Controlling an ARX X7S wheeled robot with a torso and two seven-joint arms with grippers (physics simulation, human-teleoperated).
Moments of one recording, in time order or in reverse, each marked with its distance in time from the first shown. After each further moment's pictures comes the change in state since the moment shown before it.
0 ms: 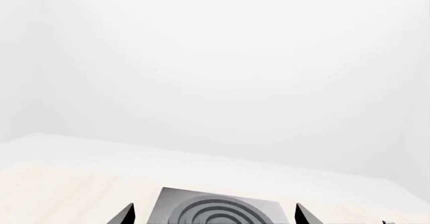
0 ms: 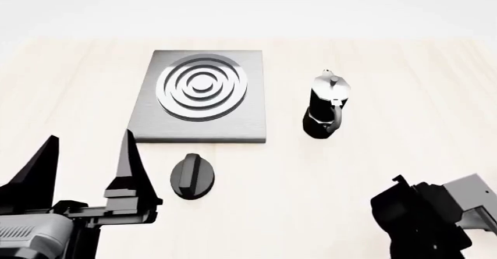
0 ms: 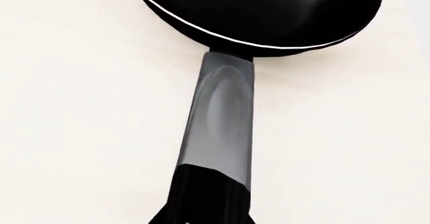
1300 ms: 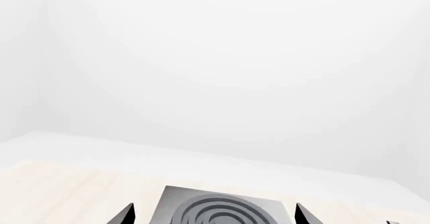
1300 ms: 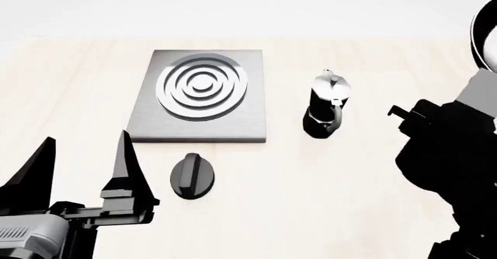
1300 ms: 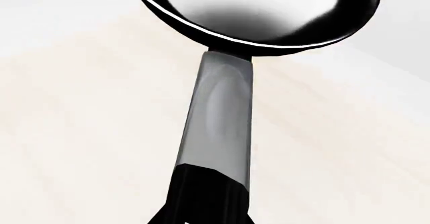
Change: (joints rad) left arm 0.011 -0.028 0.003 -0.011 -0.015 0.031 -0.023; right arm 0.298 0.240 -0.176 -0.228 0.276 0.530 -0.046
